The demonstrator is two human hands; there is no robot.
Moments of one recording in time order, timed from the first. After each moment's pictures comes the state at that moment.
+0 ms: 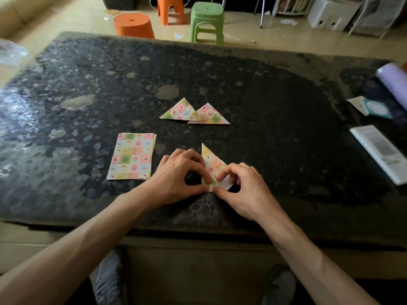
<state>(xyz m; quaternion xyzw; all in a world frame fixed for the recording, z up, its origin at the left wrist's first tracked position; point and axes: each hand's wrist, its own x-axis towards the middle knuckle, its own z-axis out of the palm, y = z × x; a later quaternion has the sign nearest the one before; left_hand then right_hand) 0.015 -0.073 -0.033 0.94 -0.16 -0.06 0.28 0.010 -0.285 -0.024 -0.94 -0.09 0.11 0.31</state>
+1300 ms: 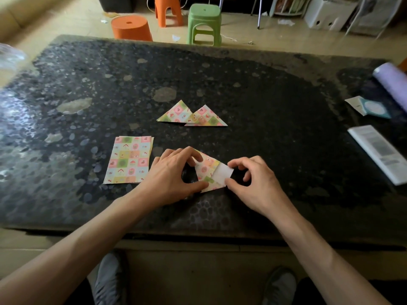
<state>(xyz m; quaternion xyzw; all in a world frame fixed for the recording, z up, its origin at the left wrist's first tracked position) 0.014 -0.074 -0.022 0.96 -0.07 -0.06 0.28 0.024 -0.302 -0.022 -0.94 -0.05 0.09 0.32</state>
